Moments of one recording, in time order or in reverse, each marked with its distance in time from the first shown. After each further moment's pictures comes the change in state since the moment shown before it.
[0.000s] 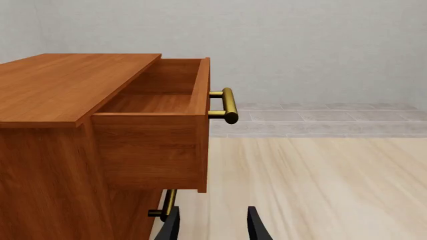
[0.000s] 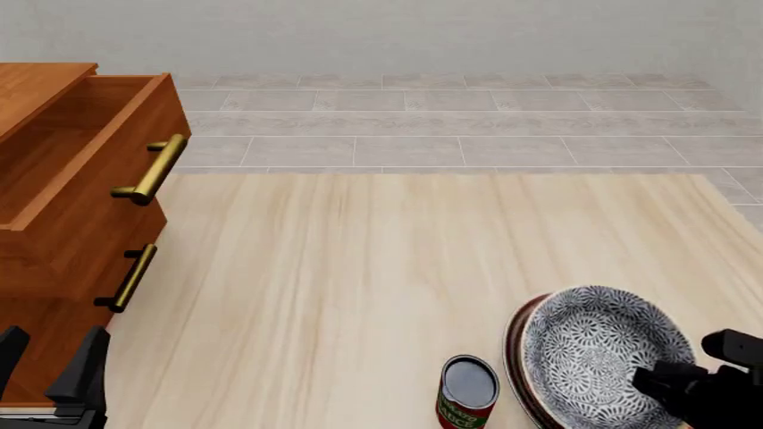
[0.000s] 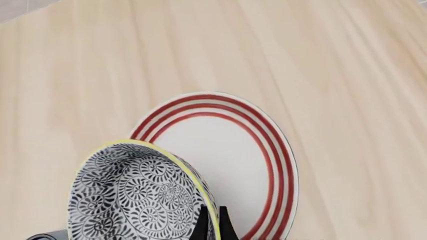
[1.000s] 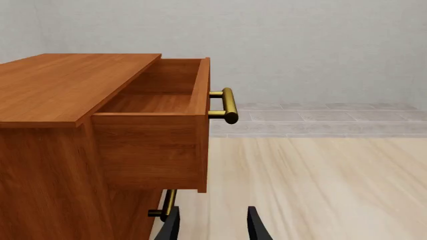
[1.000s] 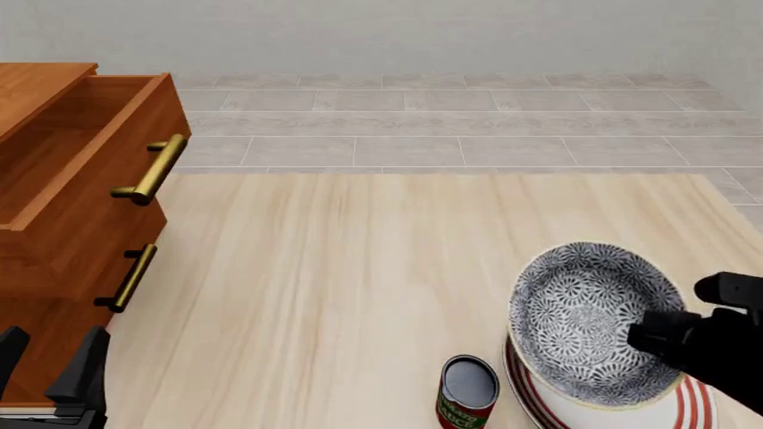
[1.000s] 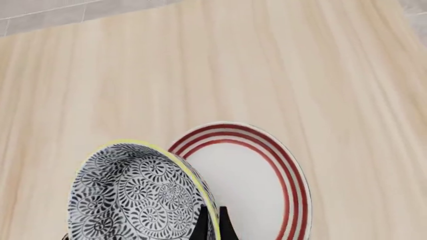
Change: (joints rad) left arm 0.000 0.000 0.000 0.000 0.000; right arm 0.114 0.064 -0.211 0.090 -0.063
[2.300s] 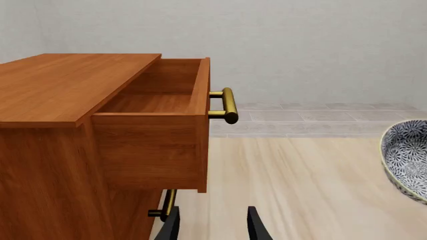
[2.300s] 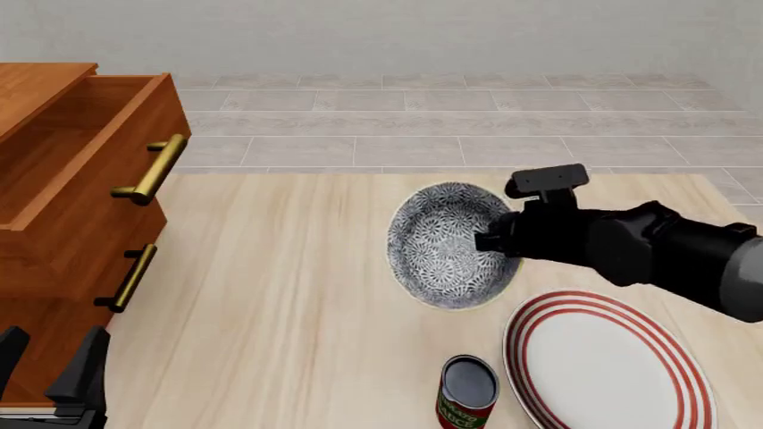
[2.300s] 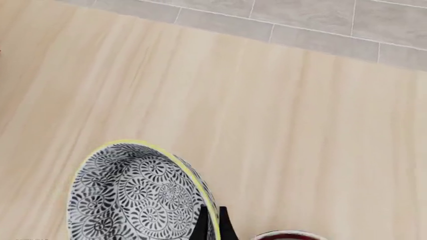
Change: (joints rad) left arm 0.000 0.000 0.000 0.000 0.000; right arm 0.362 0.743 -0.455 -0.260 -0.054
